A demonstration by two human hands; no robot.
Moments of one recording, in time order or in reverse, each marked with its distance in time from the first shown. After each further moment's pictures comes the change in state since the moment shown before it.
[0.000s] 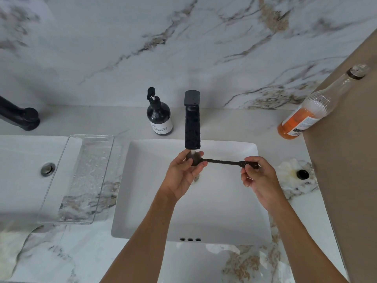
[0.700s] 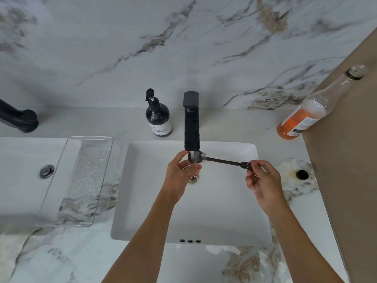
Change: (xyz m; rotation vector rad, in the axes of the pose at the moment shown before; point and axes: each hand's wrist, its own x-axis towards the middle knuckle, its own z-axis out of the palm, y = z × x) left_hand 0.001 -0.003 -0.001 0.453 0.146 0.083; right_hand -0.007 -0.008 0.005 0.194 0.153 0.088
